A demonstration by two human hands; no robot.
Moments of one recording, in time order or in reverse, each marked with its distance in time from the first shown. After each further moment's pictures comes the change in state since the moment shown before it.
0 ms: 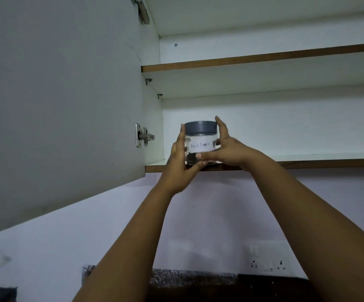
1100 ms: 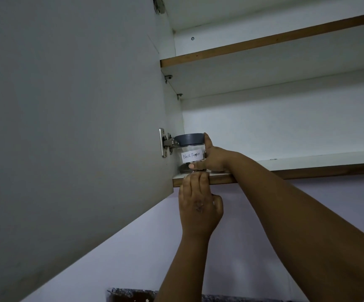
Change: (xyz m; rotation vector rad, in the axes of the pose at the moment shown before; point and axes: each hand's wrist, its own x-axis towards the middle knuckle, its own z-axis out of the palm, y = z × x) left_hand -0.018 -0.113 0.020 0.727 0.439 0.221; right_hand 0.148 0.018 0.098 -0.174 -0.170 0.096
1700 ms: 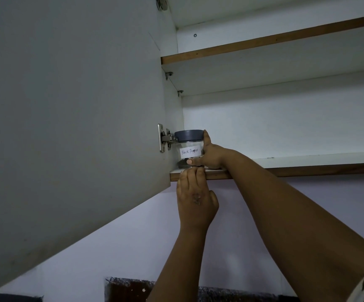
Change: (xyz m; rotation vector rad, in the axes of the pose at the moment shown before) left_hand 0.002 0.009 -0.003 0.047 -0.041 -0.050; right_hand -0.005 -0.002 0.001 -0.033 -0.008 -0.011
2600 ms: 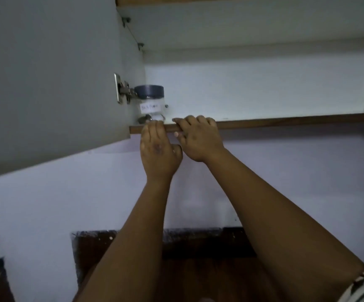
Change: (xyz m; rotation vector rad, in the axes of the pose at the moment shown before) left_hand -0.007 0.020 -0.013 -0.041 0.047 -0.084; right_hand -0.125 0.038 0.030 -0.682 0.496 -0.162
